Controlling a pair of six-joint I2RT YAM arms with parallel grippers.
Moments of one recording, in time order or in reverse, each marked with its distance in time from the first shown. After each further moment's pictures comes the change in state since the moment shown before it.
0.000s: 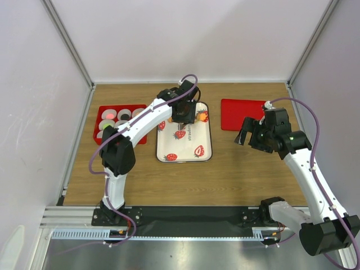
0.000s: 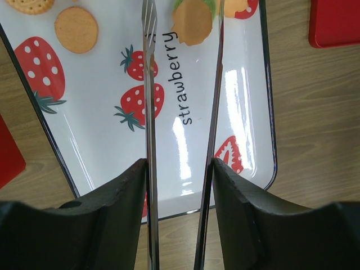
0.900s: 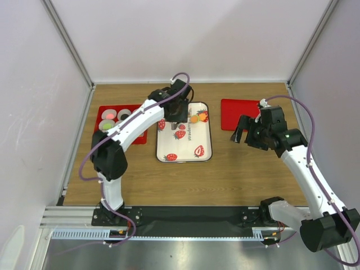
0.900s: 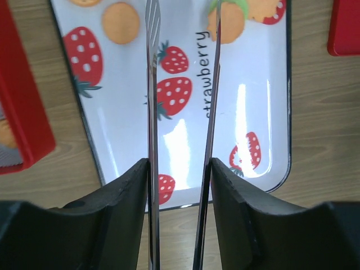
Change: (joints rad) left arm 0.034 -0.135 -0.100 -0.008 -0.071 -0.023; right arm 0.046 0.046 -0.002 0.070 -0.022 0.014
